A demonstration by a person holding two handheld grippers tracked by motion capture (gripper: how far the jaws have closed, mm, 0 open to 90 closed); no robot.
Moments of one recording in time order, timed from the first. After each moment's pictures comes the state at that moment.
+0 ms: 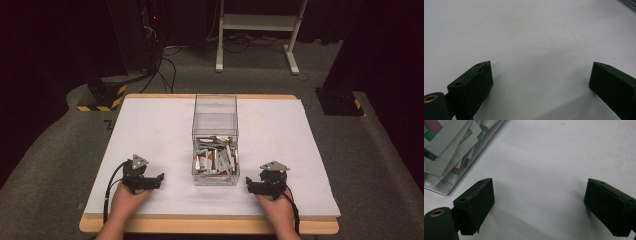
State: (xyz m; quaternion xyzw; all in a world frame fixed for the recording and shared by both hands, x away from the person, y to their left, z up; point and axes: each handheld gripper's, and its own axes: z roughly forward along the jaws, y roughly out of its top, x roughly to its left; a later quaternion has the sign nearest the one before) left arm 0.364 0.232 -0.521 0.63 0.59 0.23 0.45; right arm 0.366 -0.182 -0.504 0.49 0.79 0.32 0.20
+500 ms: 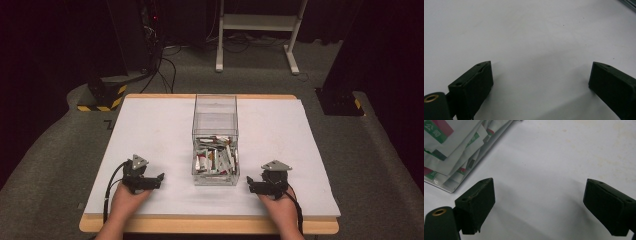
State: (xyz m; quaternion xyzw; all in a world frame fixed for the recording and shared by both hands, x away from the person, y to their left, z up) left arm 0.363 0.232 -0.521 0.63 0.59 0.23 0.45; right arm 0.365 -0.187 -0.498 0.47 0.79 0.33 0.21
